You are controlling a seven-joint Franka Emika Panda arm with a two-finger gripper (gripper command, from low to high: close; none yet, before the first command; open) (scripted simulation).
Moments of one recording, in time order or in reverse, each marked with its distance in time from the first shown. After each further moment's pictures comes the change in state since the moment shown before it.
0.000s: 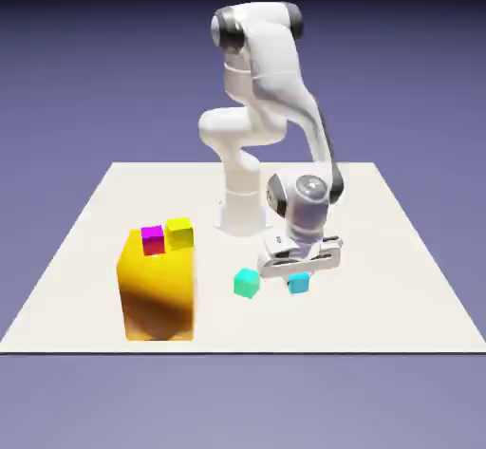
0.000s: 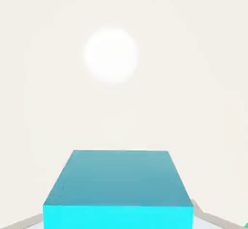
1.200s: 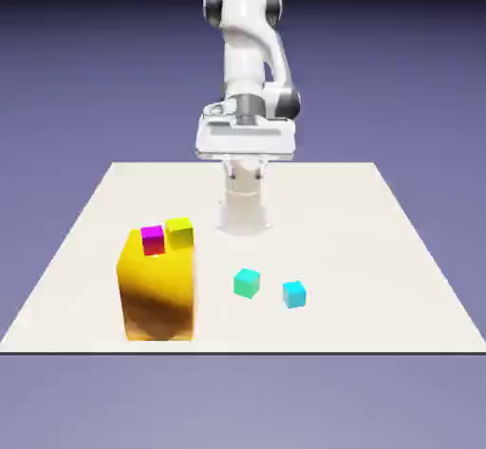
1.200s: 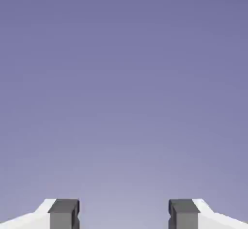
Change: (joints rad) arm -0.097 -0.695 -0.188 -0.225 0.033 0.468 -0.131
